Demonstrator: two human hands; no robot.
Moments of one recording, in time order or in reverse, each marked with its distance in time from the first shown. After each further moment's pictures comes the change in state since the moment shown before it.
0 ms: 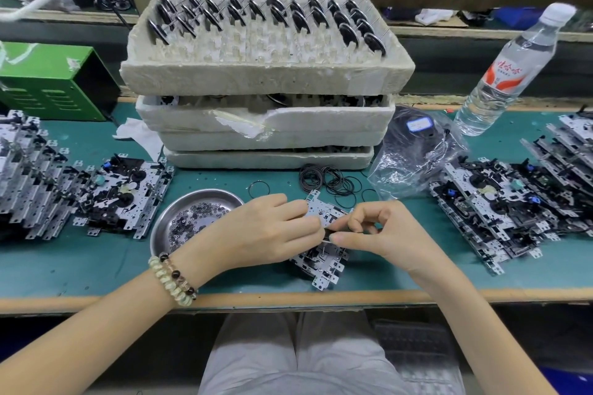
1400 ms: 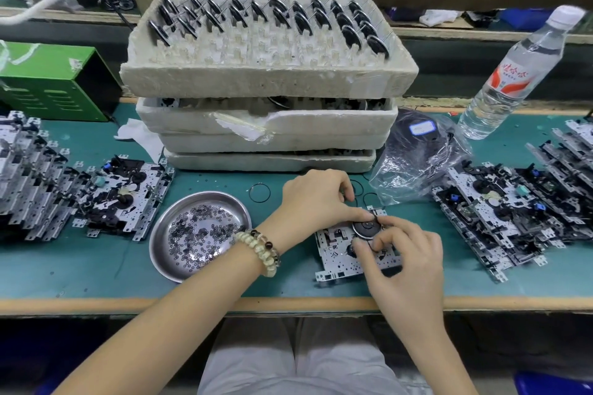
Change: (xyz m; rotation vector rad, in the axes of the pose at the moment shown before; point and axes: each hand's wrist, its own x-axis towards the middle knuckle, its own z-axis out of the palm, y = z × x) left_hand 0.082 -0.006 0.048 -0.673 -0.493 -1.157; right_hand -0.040 0.033 0.032 -0.586 0.723 -0.217
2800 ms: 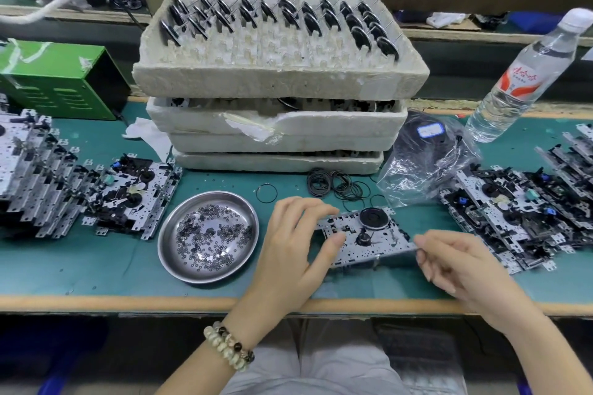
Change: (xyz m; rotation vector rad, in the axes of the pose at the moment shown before) left_hand -0.084 -0.042 0.039 -0.245 0.568 0.373; right_hand 0.047 0.037 -0.056 0.657 -0.624 0.552
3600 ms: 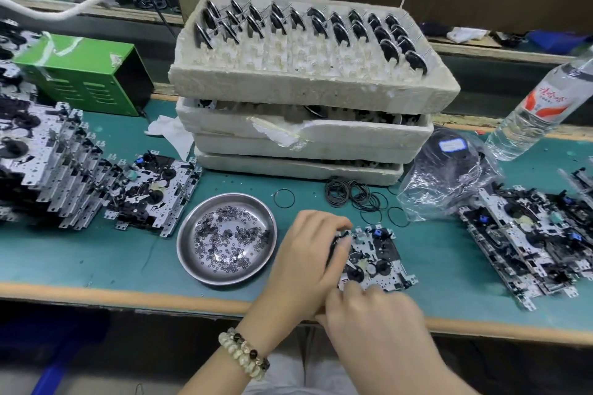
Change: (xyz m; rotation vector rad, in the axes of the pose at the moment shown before) left_hand 0.000 -0.005 0.001 0.036 -0.045 -0.051; right_hand -0.044 -0.036 0.145 -1.625 0.083 -0.674
